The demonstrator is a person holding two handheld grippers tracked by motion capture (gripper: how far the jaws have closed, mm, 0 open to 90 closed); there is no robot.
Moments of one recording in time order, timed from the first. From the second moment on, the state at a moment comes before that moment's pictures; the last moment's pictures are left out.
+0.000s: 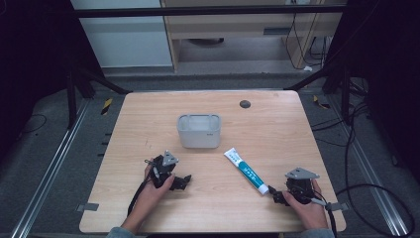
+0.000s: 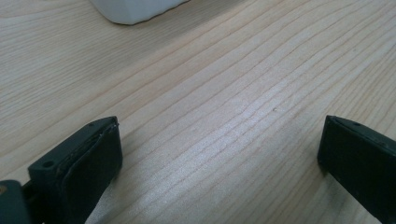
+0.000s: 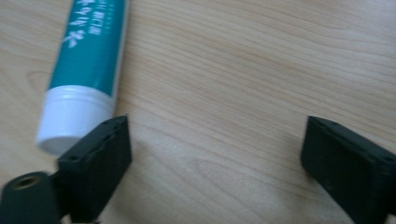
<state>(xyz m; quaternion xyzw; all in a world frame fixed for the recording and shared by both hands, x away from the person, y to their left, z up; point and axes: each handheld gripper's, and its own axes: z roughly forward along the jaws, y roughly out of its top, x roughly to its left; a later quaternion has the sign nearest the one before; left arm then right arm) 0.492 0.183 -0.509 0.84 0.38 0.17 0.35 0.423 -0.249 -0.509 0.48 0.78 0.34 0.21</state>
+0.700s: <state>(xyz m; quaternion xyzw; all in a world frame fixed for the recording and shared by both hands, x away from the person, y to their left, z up) 0.493 0.183 -0.509 0.84 0.38 0.17 0.35 0.424 -0.219 -0.449 0.43 0.80 0.36 0.22</state>
